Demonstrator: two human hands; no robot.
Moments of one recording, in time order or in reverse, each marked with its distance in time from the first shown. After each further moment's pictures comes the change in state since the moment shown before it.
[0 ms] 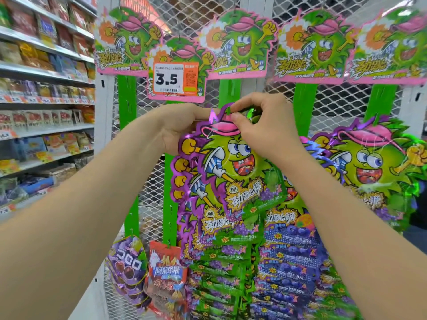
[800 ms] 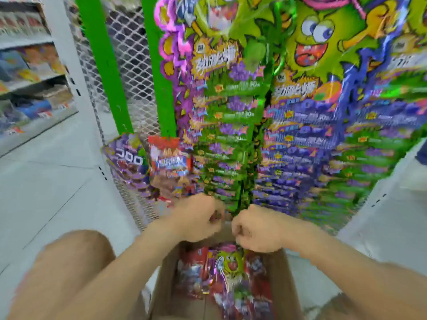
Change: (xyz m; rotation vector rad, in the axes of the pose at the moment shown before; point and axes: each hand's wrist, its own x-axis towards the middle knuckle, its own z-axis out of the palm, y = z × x) left_hand -0.123 -0.378 0.075 1.209 -0.376 0.111; right_hand -0.356 0.063 0.040 -0.189 -1.508 0.176
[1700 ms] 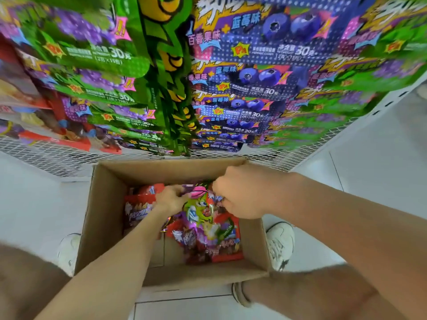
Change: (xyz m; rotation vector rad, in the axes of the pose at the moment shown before) left_hand 0.103 -0.048 0.358 -0.686 -0.215 -0.697; right_hand 0.030 0.099 0.106 -0.141 -0.327 0.065
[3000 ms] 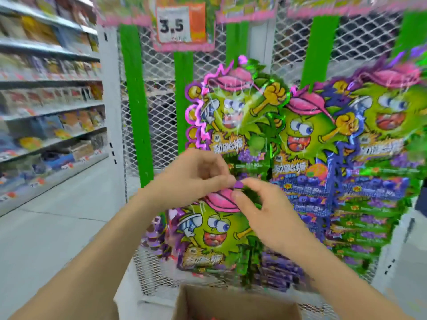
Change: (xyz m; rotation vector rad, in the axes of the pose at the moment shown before) left_hand -0.379 0.255 -0.397 -0.020 0.289 1.087; right_hand -0.147 -0.118 -0.222 0.796 1.271 -0.218
